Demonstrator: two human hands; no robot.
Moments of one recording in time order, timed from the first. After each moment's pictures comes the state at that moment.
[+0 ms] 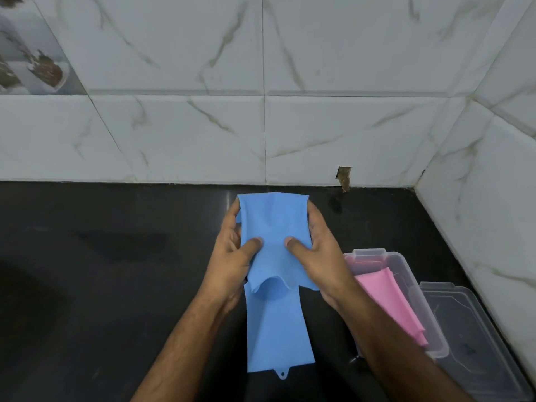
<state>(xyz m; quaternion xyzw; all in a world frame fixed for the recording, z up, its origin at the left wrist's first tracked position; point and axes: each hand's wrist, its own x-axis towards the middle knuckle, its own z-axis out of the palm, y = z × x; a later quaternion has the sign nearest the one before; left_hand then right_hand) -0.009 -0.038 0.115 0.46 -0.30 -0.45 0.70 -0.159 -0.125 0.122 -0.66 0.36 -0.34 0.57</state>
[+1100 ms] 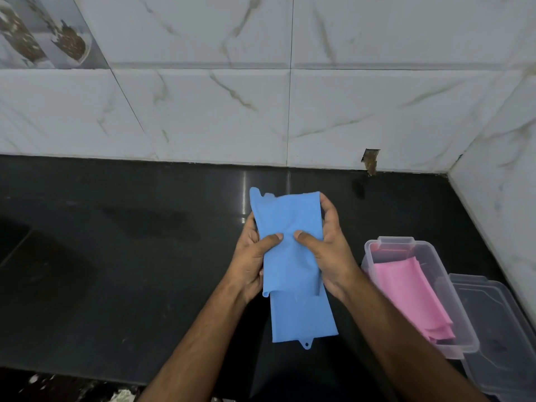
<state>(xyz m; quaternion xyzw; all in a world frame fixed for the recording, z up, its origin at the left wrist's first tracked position) -0.001 -0.040 0.059 0.35 -0.20 -0.56 0.72 -0.138 -0.130 0.063 -0.53 0.31 -0.36 0.70</state>
